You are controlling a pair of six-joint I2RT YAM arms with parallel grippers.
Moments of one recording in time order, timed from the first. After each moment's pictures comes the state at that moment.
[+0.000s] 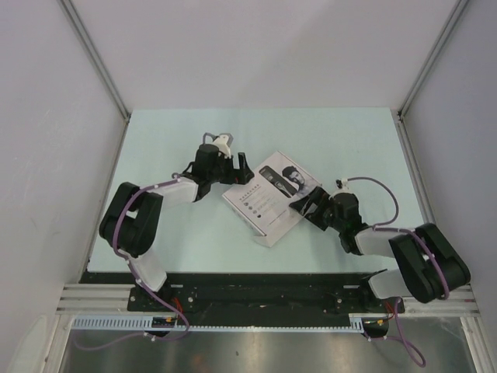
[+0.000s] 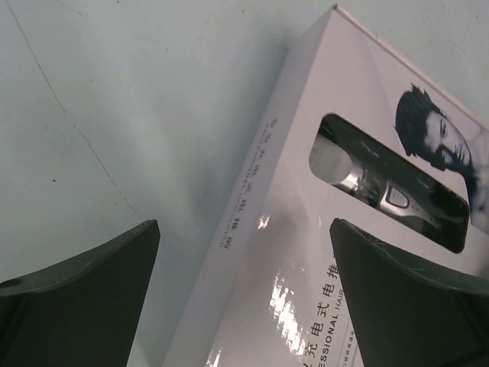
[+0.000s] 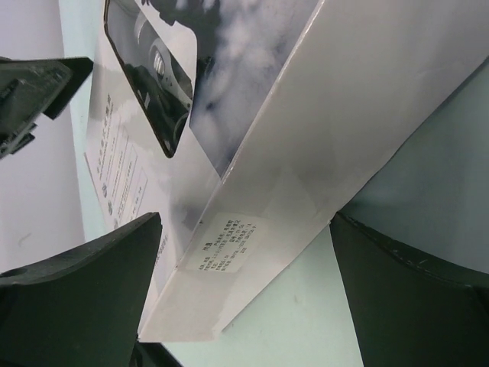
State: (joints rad) left arm -0.42 1.72 0.94 0.26 0.22 -0.35; right arm 0.40 1.33 0.25 0.60 -0.18 0.99
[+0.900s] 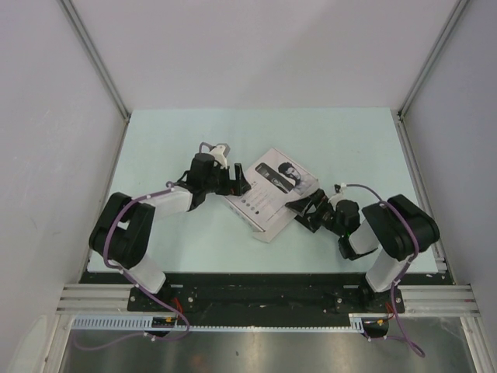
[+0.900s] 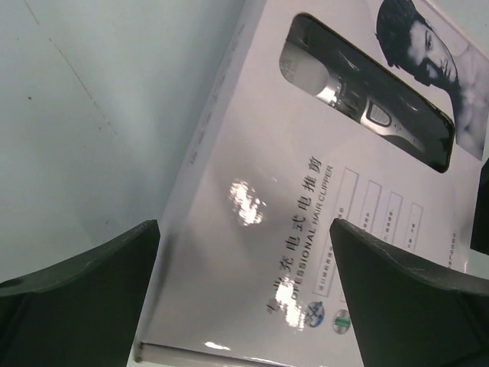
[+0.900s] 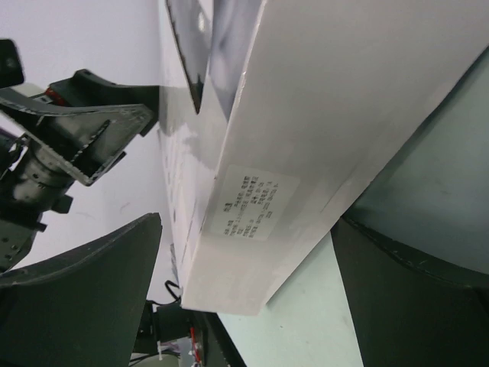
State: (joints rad) left arm -0.42 1.63 0.82 0.22 0.27 -0.36; right arm 0.34 1.67 0.20 1.15 -0.40 1.16
